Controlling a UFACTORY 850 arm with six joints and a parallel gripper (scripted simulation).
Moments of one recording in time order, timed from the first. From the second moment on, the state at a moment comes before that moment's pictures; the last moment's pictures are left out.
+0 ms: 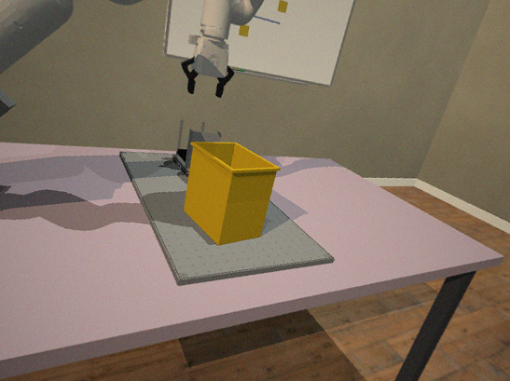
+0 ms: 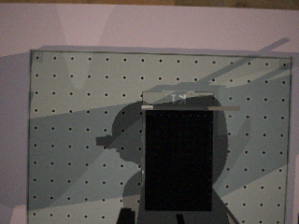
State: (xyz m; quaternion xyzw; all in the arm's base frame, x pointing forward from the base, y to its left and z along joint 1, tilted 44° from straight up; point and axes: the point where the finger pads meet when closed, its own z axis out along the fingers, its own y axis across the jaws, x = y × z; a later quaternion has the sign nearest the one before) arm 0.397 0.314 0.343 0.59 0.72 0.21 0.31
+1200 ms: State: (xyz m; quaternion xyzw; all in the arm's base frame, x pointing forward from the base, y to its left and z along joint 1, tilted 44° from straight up) arm 0.421 0.312 0.318 0.59 0.72 0.21 0.31
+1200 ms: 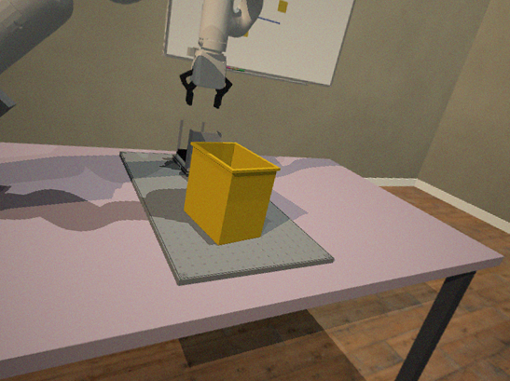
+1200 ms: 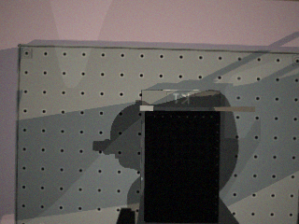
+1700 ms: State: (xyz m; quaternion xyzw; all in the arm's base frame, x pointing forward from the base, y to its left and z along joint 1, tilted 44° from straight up) arm 0.437 0.310 0.301 0.59 0.72 0.21 0.31
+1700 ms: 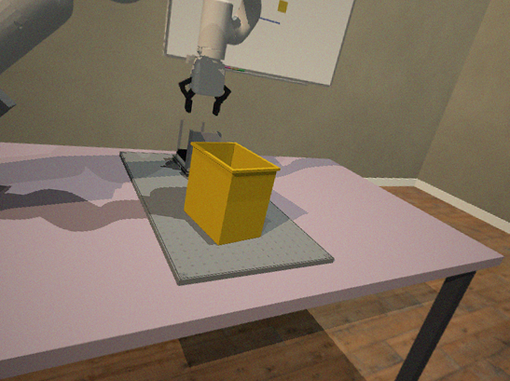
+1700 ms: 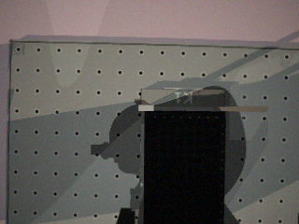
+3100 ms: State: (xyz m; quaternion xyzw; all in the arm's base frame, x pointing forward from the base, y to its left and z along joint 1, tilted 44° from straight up) arm 0.479 0.306 0.257 0.59 0.72 0.21 0.31
